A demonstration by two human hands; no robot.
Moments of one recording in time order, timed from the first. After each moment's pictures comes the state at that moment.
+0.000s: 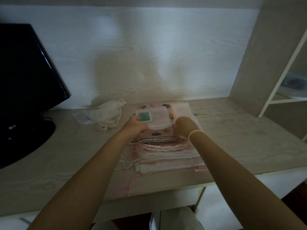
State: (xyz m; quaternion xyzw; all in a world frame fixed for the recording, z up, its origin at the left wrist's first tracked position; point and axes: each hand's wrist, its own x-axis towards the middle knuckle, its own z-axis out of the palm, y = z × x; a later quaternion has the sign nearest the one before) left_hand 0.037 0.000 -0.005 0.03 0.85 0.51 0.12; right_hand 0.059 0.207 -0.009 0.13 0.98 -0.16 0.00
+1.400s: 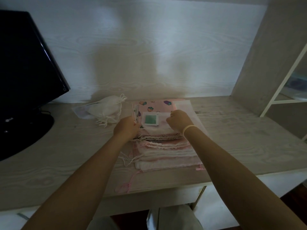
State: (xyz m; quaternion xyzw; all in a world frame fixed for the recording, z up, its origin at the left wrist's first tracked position) left_hand 0.018 -0.014 -0.033 0.04 0.96 0.26 -0.03; right_hand 0.046 0.186 0.000 0.11 0.95 -0.30 -0.02
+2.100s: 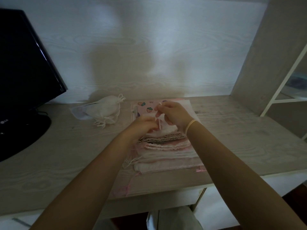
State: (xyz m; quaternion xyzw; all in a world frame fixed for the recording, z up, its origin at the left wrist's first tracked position) left_hand 0.033 0.023 -0.017 0.12 0.76 0.62 0.17; right_hand 0.060 0.172 0.028 -0.01 0.79 -0.62 -0.03
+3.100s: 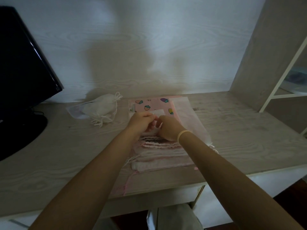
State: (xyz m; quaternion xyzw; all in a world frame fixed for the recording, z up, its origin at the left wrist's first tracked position) left_hand 0.038 0.035 -0.015 0.06 0.76 0.63 0.11; right_hand 0.060 0.166 -0.022 0.01 0.98 -0.21 0.01
